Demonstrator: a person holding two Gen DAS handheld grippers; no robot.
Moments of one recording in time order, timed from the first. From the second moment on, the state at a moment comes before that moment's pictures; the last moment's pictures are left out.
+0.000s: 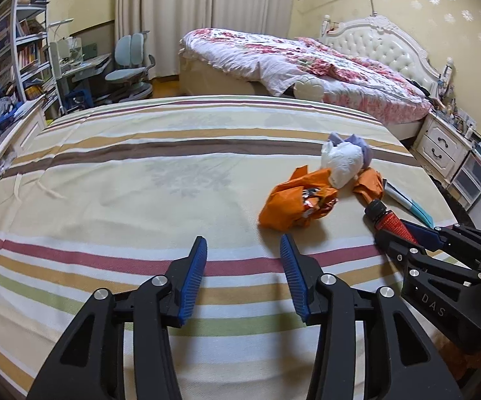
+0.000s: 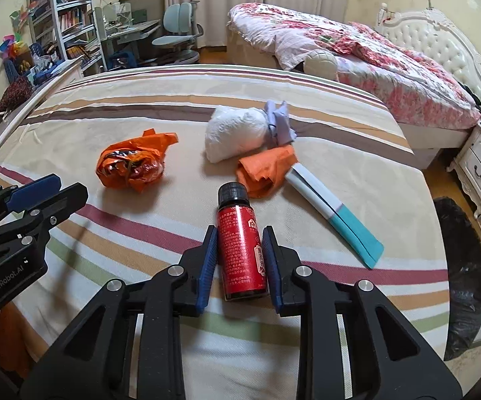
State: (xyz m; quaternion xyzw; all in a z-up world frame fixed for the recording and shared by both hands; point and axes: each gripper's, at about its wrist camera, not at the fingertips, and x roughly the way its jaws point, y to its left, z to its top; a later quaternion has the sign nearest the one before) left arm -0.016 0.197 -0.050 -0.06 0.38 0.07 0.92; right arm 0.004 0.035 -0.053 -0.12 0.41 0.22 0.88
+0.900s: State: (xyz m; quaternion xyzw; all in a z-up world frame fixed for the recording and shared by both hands) left arm 0.033 0.167 -0.055 -0.01 0.39 0.02 0.92; right arm 0.015 0.009 -0.053 -0.09 0.41 0.20 0.88
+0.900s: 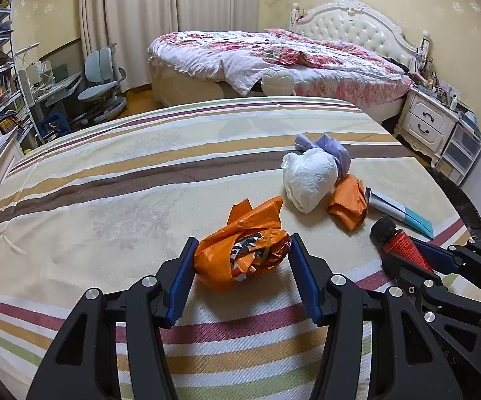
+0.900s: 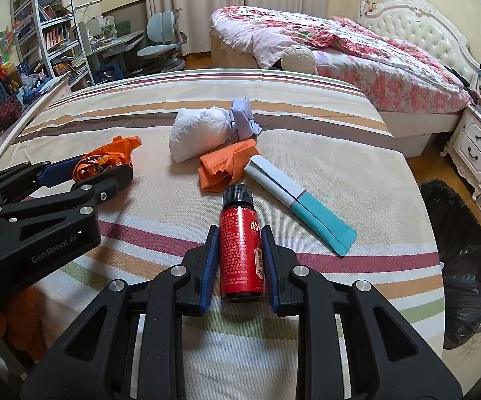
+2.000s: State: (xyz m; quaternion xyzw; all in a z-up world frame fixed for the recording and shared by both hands) left arm 0.001 0.148 -0.030 -0.04 0.35 0.04 0.93; right arm -0.003 -0.024 -0.017 -0.06 0.36 0.18 0.91
